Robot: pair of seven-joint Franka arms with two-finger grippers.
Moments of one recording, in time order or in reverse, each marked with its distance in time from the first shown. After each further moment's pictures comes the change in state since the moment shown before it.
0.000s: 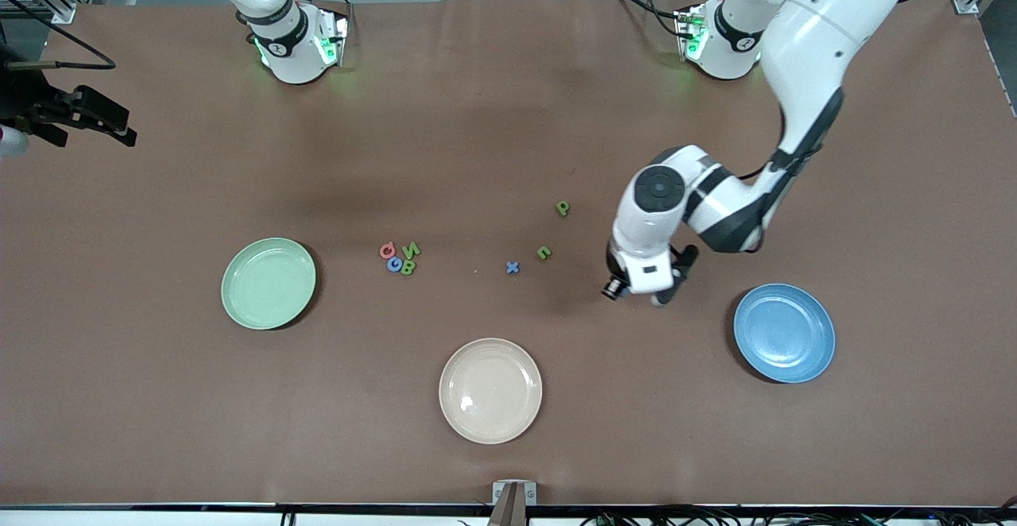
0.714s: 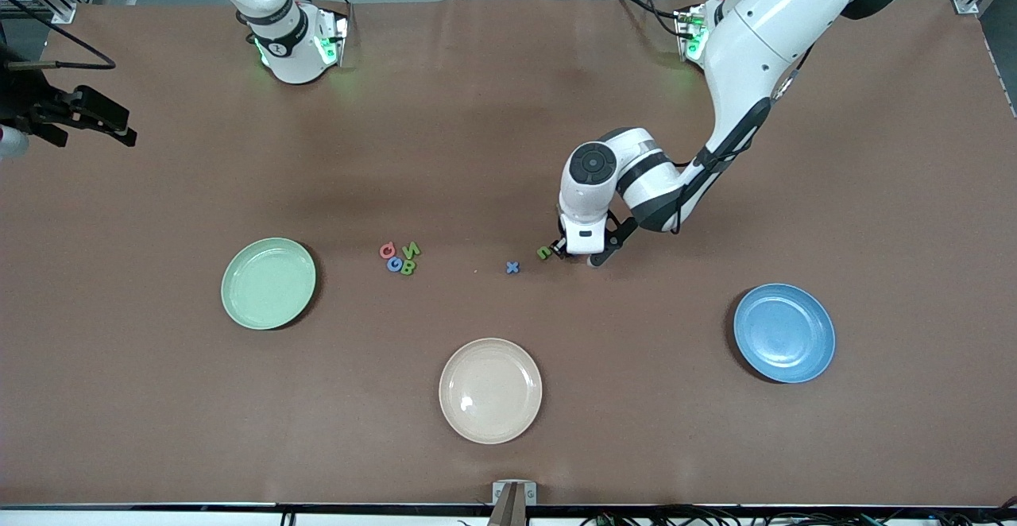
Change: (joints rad) left arm -0.189 0.107 -0.002 -0.079 0.000 0.068 -0.082; right arm 0.000 0.000 0.000 0.000 0.000 0.000 0.000
